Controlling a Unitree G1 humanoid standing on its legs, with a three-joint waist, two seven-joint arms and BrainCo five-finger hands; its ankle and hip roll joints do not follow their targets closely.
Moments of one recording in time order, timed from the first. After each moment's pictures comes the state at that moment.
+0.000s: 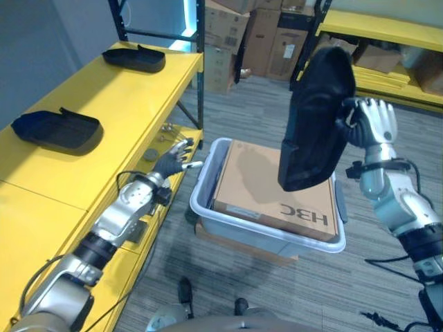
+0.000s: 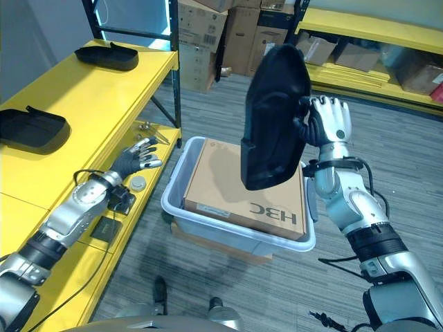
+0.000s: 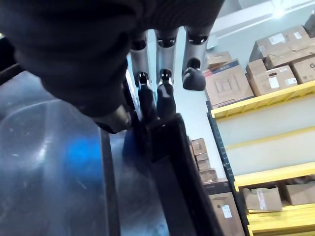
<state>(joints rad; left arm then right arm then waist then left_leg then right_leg) -0.47 0.51 -0.47 0.13 -0.47 0.12 -0.03 -0.46 -0.95 0.28 0.18 -0.47 0.01 -0.54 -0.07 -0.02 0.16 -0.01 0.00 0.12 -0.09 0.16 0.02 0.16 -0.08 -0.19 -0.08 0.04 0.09</state>
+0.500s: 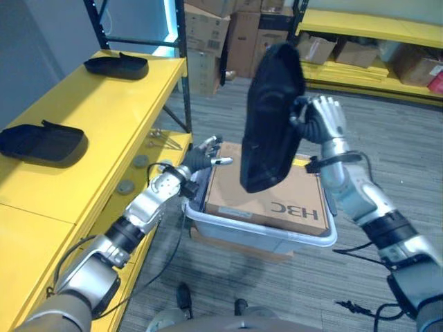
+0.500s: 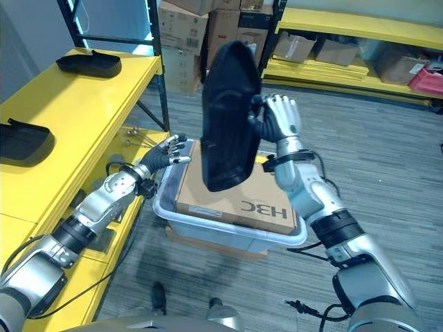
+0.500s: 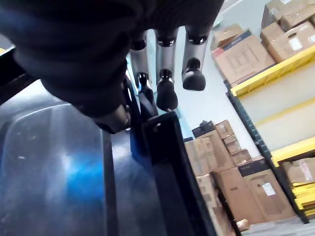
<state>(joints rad) -0.61 0.38 -0.55 0.26 -0.47 0.12 -0.03 -0.59 -0.77 0.47 0.17 -0.42 -0.03 -0.52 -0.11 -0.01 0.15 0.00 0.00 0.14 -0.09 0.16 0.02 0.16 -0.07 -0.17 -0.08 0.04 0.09</state>
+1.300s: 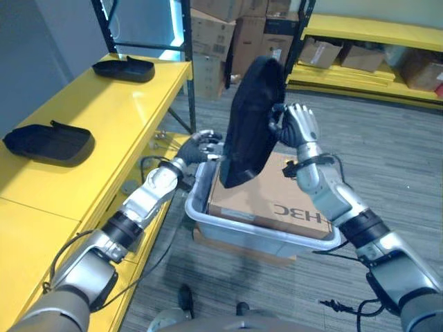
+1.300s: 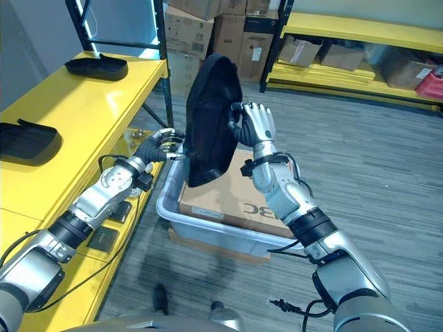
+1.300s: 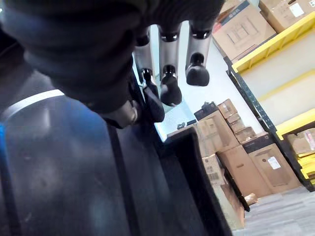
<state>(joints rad) -0.63 0.40 -0.55 0.27 -0.41 0.08 0.06 -0.61 -0.65 0.52 0.18 -0.40 0.08 -0.49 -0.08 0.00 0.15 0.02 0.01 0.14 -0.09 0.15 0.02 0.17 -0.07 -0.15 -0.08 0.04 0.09</state>
